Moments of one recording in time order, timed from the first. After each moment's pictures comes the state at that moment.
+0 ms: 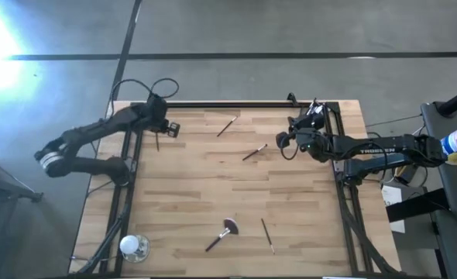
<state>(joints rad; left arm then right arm) 0.80 1.14 0.73 -0.64 -0.18 -0.36 -0.18 1.05 0.55 -0.04 0.91 0.36</state>
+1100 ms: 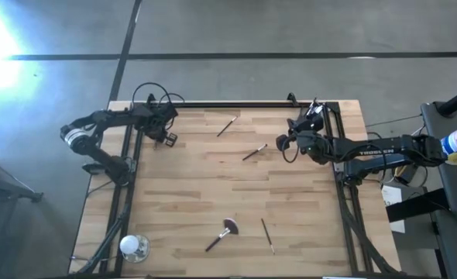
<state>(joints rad) 0.85 1.47 0.71 -0.70 -0.28 -0.29 -0.16 1.05 0.49 0.05 0.91 0.32</state>
